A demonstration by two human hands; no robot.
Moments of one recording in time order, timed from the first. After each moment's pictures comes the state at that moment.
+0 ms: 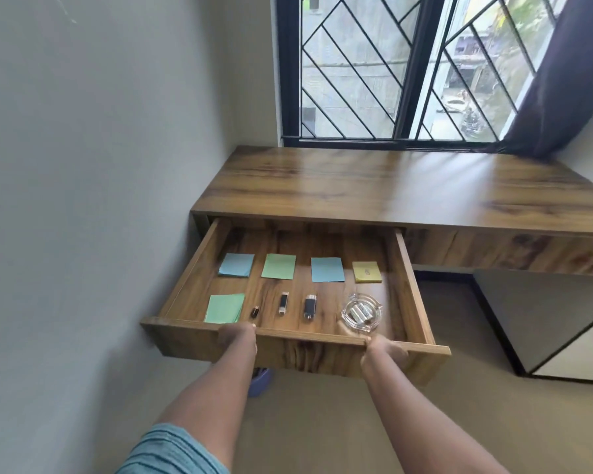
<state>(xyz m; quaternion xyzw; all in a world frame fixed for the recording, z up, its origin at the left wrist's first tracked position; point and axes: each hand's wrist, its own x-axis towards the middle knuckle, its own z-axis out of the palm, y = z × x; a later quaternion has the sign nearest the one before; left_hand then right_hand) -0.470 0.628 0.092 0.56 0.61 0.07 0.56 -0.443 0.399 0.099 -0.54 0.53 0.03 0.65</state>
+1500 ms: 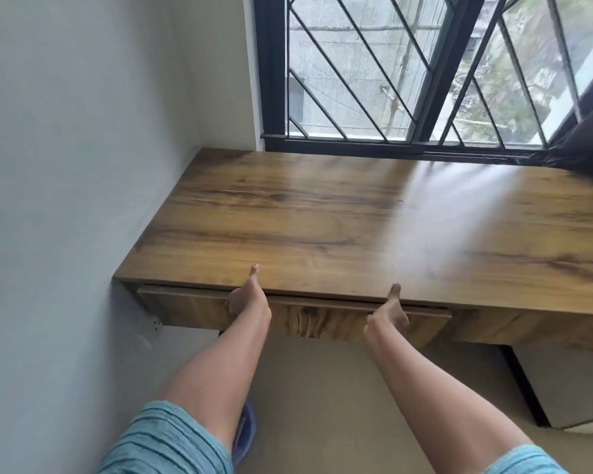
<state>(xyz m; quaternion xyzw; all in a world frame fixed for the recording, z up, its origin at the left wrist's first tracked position) -0.130 0.657 0.157 0.46 0.56 0.11 0.68 -0.095 0.457 0.115 -0.50 0.54 -0.04 0.67</state>
